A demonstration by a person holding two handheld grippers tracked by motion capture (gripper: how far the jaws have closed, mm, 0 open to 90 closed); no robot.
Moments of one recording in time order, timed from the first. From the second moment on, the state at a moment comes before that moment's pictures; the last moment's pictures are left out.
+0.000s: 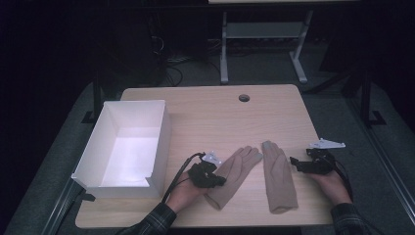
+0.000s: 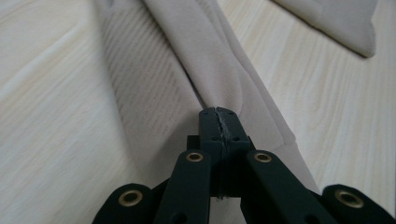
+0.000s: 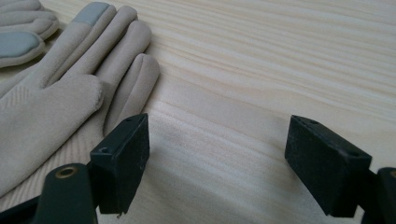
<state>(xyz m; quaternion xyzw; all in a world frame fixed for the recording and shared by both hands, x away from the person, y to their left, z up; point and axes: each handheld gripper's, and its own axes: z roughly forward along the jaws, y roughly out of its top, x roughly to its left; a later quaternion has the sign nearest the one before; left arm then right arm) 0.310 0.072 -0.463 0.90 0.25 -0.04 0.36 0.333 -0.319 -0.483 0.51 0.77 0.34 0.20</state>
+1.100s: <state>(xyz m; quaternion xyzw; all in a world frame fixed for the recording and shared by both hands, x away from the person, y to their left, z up) 0.359 0.049 -0.464 0.88 0.27 0.03 0.38 0.333 -0.319 -0.483 0.50 0.77 0.34 0.21</state>
